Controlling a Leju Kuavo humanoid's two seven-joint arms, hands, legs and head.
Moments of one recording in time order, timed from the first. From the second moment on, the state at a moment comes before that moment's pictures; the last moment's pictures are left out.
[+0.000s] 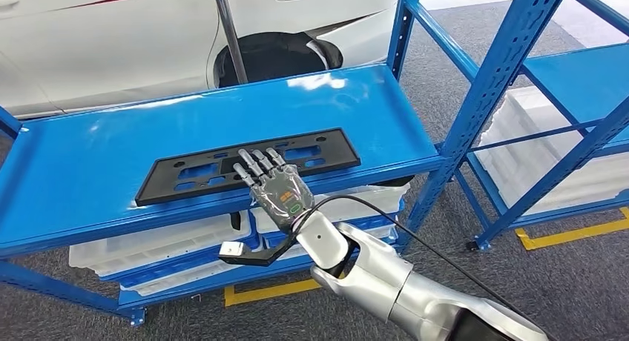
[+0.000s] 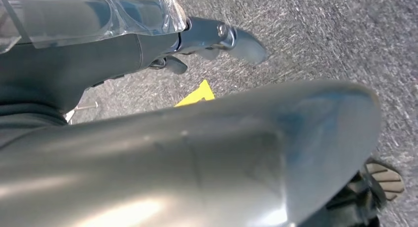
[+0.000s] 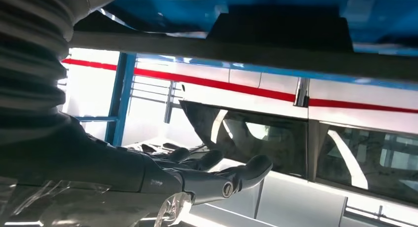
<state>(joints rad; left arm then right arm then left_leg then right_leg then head) -0.18 -0.03 -1.25 -0.23 0.86 0.29 0.09 -0.79 0.11 1.37 -1.05 1.16 -0.13 0.09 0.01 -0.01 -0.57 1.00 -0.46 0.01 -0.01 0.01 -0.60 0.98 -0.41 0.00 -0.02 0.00</state>
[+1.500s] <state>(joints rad) -0.18 -0.03 -1.25 -0.23 0.86 0.29 0.09 -0.78 0.14 1.39 -1.04 1.13 -0.15 0.08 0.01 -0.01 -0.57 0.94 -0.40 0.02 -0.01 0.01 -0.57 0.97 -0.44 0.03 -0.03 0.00</state>
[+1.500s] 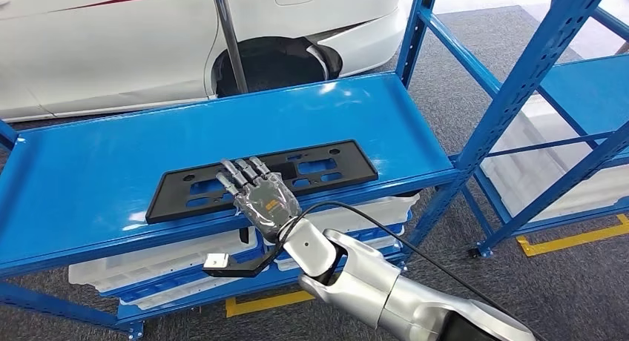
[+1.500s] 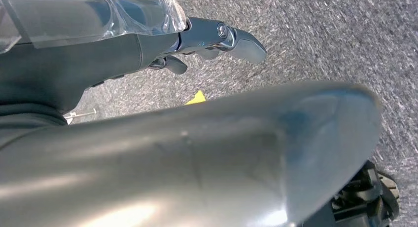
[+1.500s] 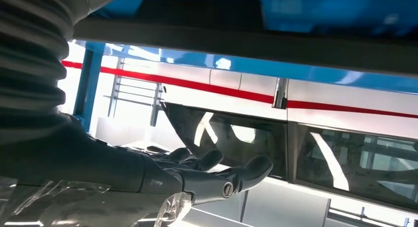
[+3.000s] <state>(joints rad) -0.18 -0.03 -1.25 -0.23 0.88 0.29 0.07 -0.79 0.15 1.40 -1.03 1.07 -0.05 0.05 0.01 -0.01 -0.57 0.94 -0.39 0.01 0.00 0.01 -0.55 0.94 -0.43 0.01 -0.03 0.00</state>
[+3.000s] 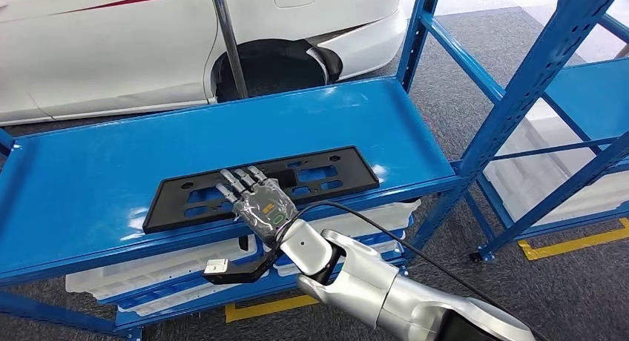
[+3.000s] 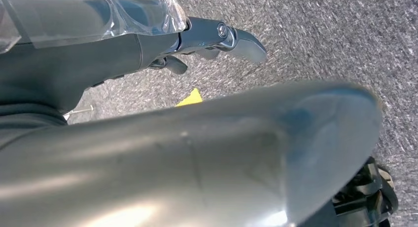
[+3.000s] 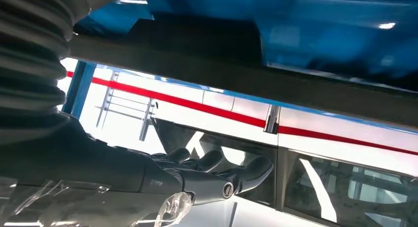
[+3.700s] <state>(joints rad) -0.17 -0.03 -1.25 -0.23 0.88 0.29 0.07 -0.80 0.15 1.43 -1.03 1.00 0.03 0.05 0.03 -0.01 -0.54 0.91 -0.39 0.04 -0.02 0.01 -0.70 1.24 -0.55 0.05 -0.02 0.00</state>
